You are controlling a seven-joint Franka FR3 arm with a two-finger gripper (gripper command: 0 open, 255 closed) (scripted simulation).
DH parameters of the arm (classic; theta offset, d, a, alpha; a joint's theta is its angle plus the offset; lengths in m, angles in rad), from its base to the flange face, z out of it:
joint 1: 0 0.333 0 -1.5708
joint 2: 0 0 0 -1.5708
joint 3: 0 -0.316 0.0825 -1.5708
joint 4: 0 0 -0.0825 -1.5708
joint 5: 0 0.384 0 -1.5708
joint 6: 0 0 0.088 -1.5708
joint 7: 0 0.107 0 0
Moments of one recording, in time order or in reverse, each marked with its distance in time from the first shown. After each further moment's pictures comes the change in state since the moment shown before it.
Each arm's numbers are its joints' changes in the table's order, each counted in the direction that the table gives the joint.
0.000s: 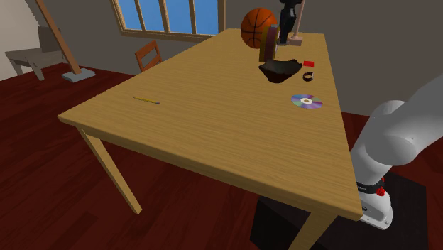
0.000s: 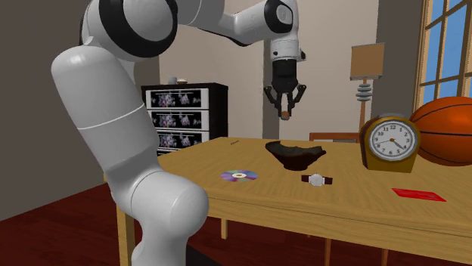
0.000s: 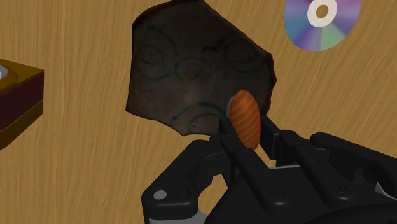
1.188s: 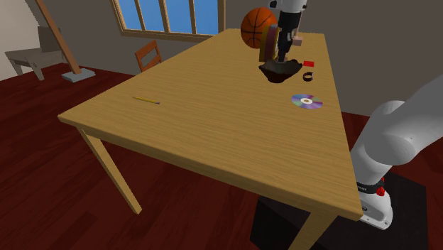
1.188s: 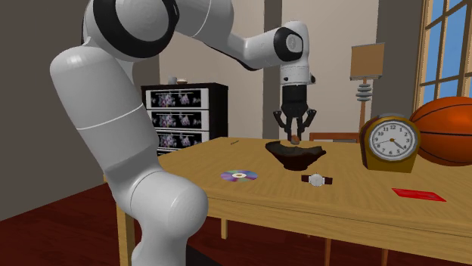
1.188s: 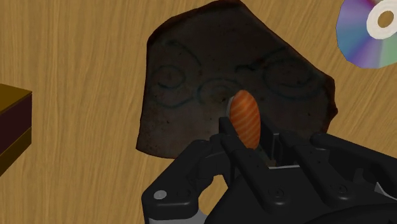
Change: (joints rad) arm -0.022 -0.005 0.052 -0.204 -0.020 -0.202 -0.054
